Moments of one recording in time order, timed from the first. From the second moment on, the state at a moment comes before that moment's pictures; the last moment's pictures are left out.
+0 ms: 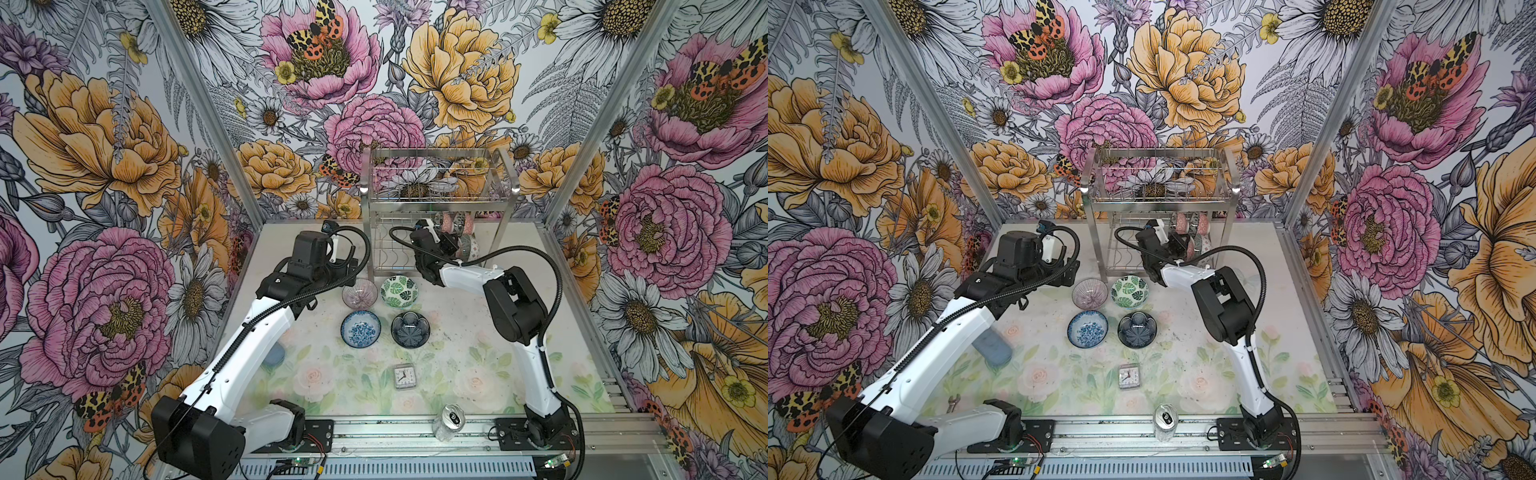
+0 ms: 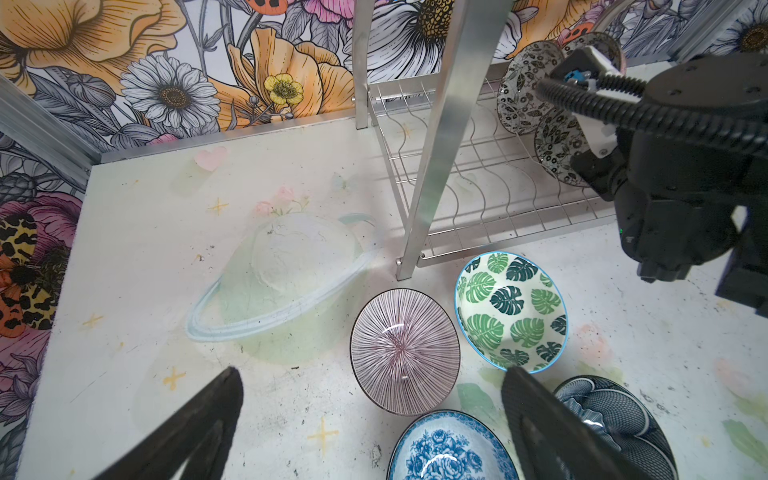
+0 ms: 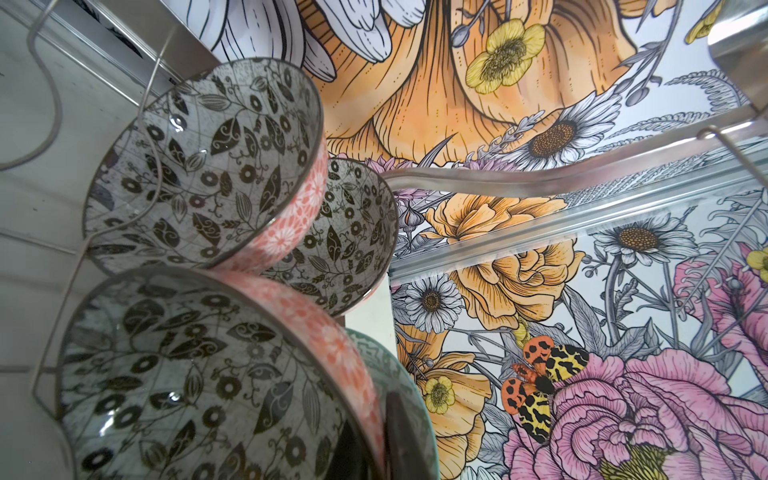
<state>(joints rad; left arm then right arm) -0.34 1.20 1.17 -0.60 -0.09 -0.07 0.55 2.24 1.61 0.09 1.14 -0.63</state>
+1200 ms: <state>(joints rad) -0.34 1.20 1.17 -0.60 -0.07 -0.07 0.56 2.20 1.61 -0.03 1.04 -0.48</state>
